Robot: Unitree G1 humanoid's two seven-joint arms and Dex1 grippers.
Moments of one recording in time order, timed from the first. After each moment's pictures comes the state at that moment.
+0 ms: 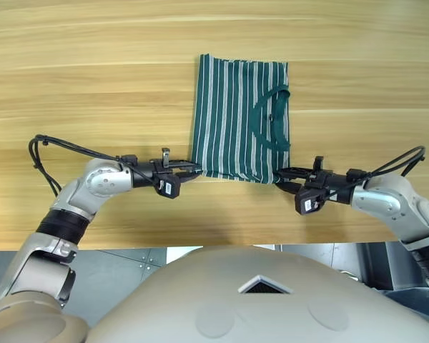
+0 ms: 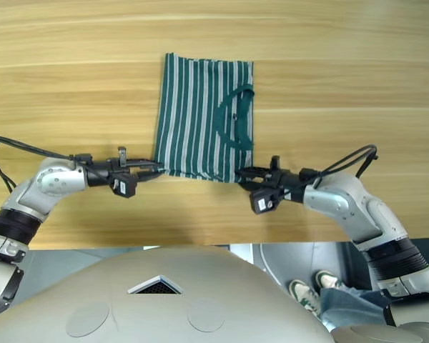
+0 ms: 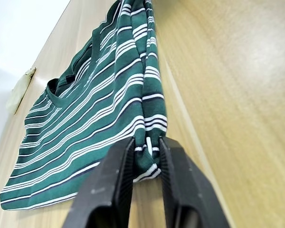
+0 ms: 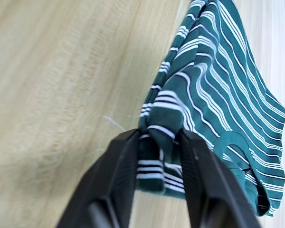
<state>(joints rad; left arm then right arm) -0.05 0.74 -0.43 0.27 0.27 -0.81 -0.76 0.19 -0.93 0.33 -0.14 -0.39 -0.55 0.67</state>
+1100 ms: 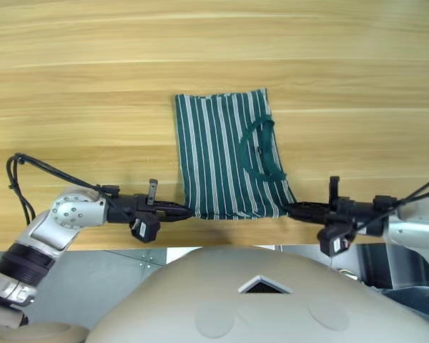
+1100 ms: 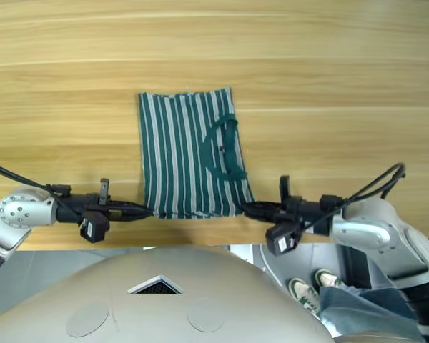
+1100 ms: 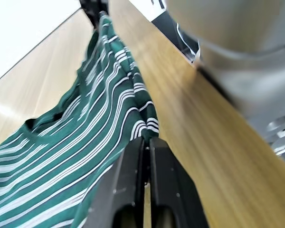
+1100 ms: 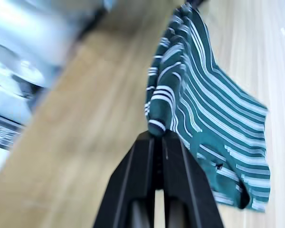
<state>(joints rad) 0.26 1.01 -0.42 -0.10 -0.12 -0.81 -0.96 0.54 -1.13 0.09 -0.44 -0.11 -0.68 0.79</state>
